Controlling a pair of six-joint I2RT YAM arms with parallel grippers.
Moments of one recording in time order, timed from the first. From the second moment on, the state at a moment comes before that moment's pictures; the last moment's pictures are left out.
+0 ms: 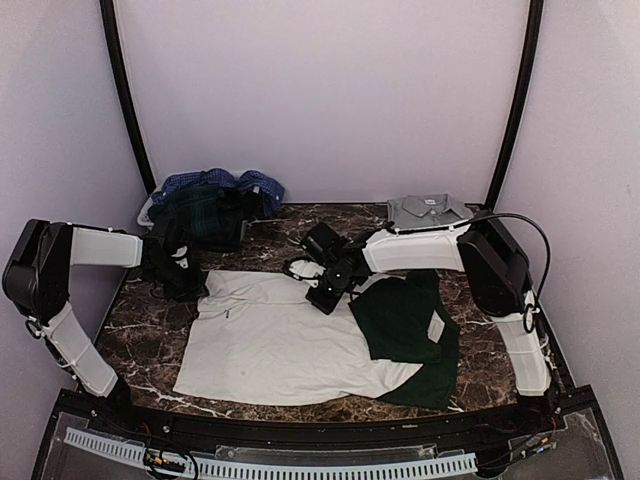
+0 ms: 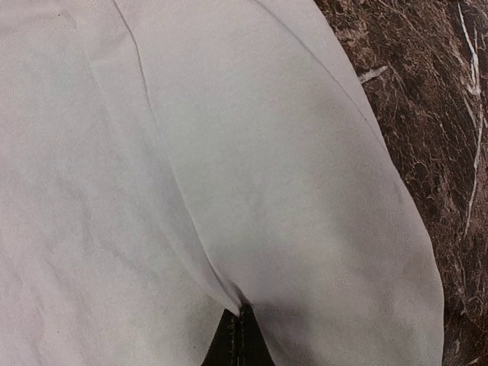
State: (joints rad) left arm -0.17 1.65 0.90 -0.40 0.19 -0.50; right arm 0.92 2.25 1.72 -0.56 0.01 -0.22
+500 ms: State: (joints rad) left arm -0.17 1.51 0.90 -0.46 0.18 -0.49; right arm 0.92 2.17 1.68 -0.59 0.03 -0.22
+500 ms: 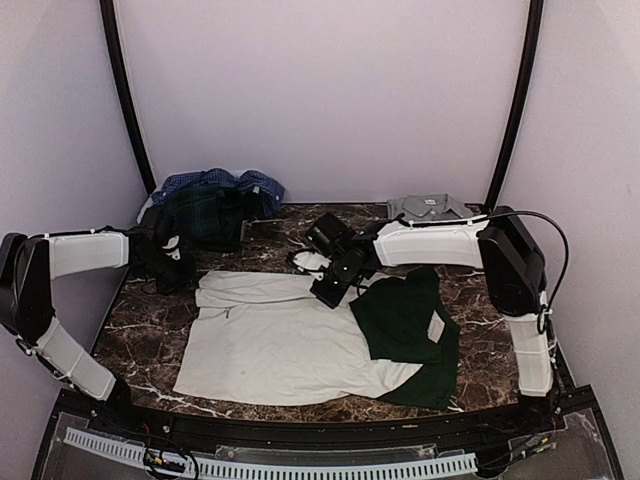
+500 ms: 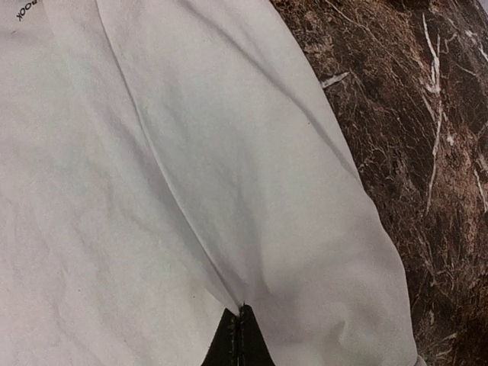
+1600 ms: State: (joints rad) left arm -0.32 1.73 1.15 -0.50 0.10 -0.30; right arm 0.72 1.70 1.32 -0.60 -0.12 -0.04
